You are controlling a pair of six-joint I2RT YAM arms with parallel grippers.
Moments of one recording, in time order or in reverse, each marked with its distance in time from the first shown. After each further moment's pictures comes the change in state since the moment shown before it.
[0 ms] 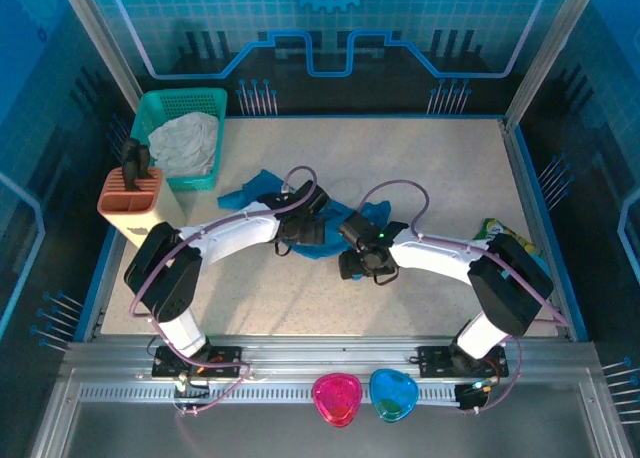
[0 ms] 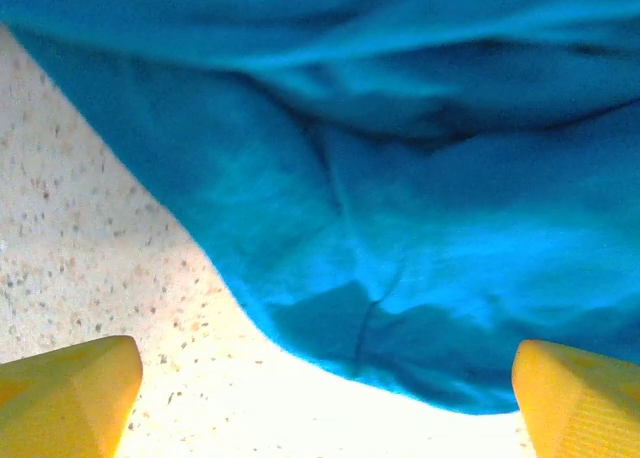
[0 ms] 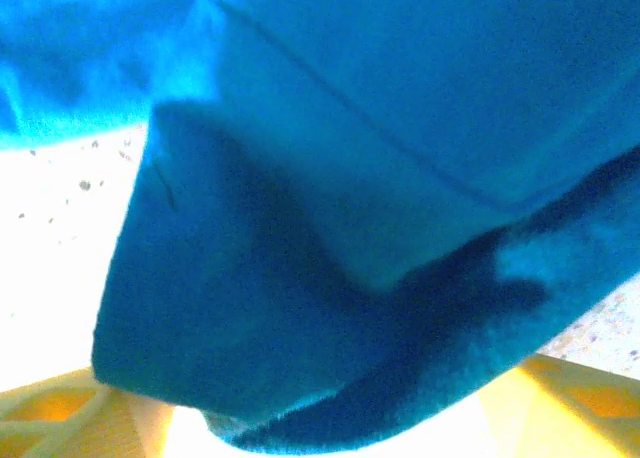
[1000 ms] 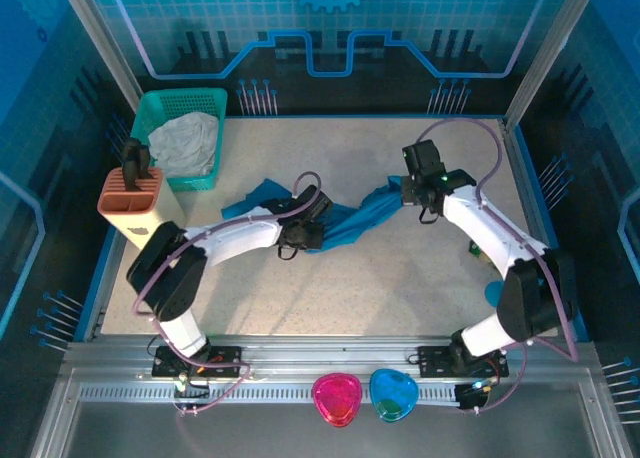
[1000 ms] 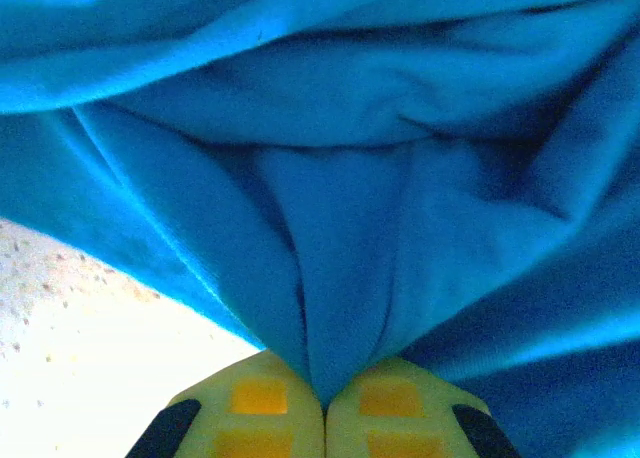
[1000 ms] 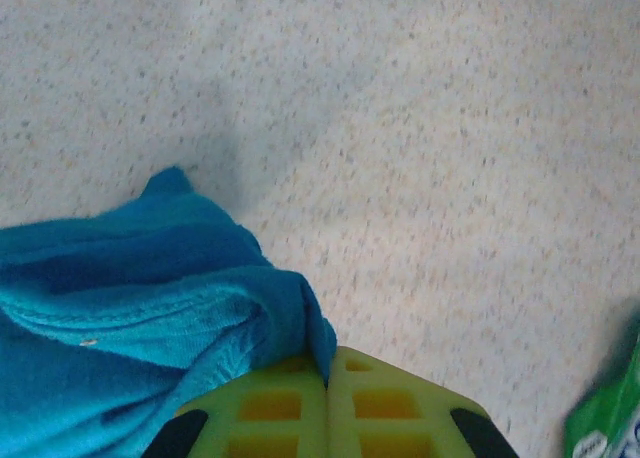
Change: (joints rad) left arm -0.026 -0.015 -0.034 0.110 0.156 0.097; right arm -0.475 -0.082 0.283 -0.040 0.215 -0.403
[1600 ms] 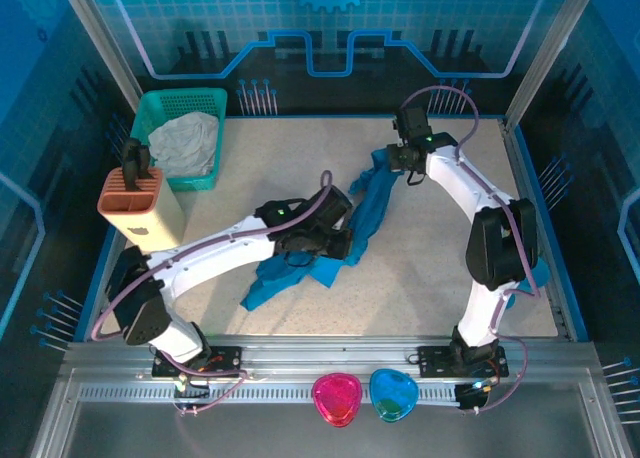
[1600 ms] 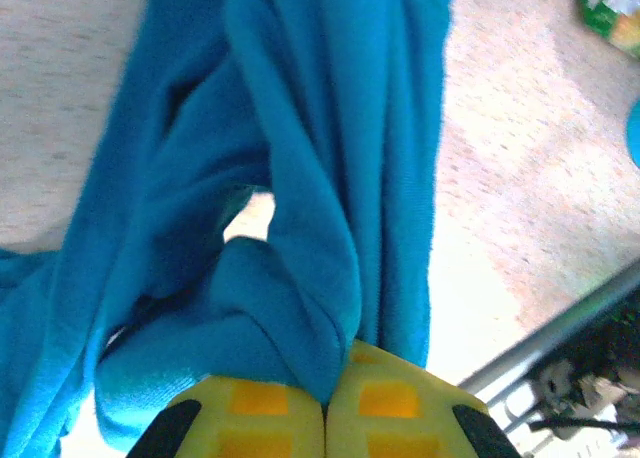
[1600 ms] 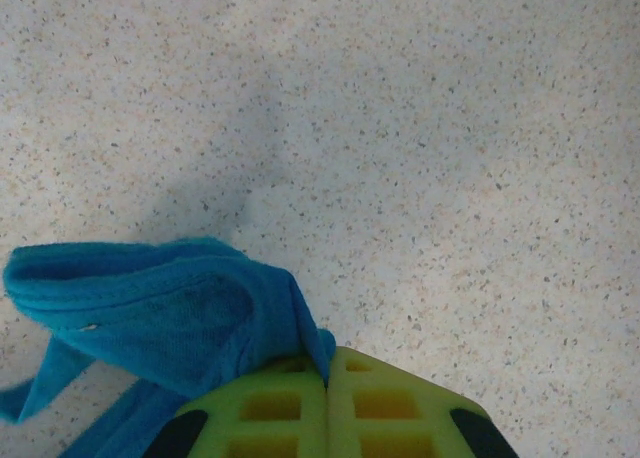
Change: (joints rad) left arm -0.215 -0.117 0.196 -0.132 0.164 -0.020; right arm -0.055 0.340 0.374 0.004 -0.134 -0.114
